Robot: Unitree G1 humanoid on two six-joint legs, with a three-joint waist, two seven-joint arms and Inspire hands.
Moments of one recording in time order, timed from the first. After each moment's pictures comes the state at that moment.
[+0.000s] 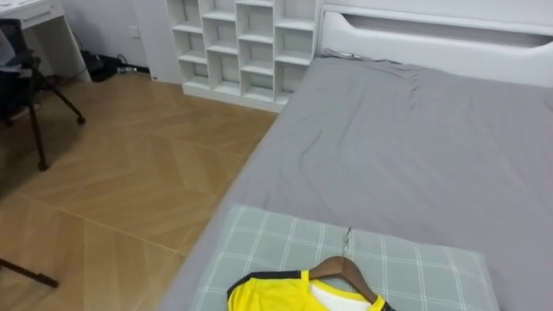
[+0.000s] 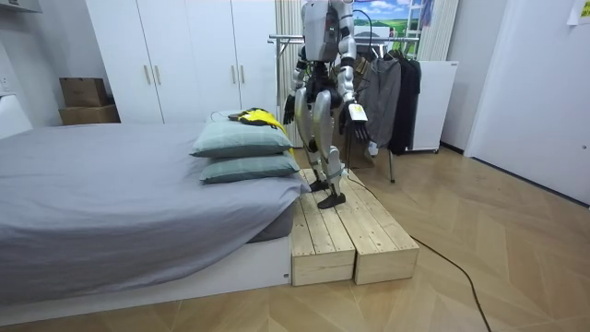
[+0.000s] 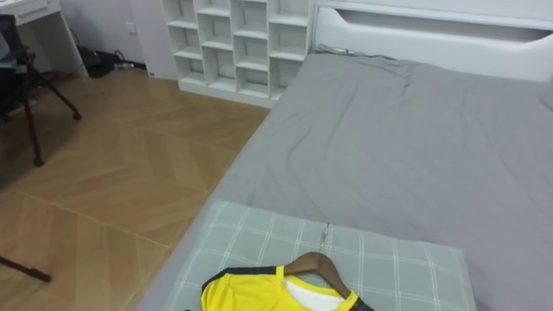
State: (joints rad) left arm 0.17 0.20 0.28 1.08 0.23 0.11 0.58; right arm 0.08 -0.21 -0.02 1.27 -0.28 0.14 -0.12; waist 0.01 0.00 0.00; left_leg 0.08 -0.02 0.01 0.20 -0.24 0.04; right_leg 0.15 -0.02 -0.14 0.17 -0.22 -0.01
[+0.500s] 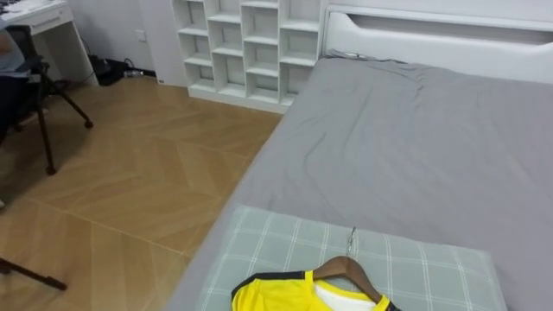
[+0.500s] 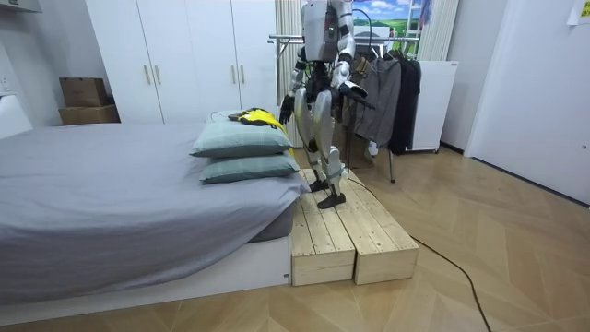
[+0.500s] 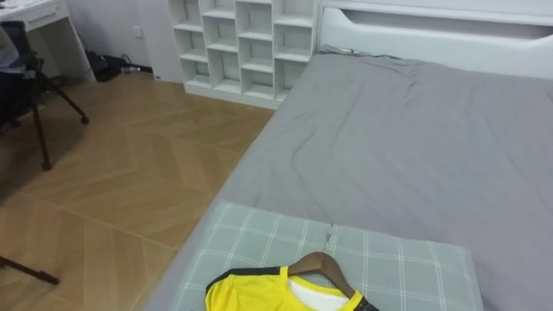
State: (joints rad) left arm 0.14 0.20 0.26 0.90 0.24 0.00 0.95; right arm 0.07 -0.23 -0.02 1.26 -0.24 0.09 -0.14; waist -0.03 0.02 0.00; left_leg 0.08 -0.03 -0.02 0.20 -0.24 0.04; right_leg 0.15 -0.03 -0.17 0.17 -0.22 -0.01
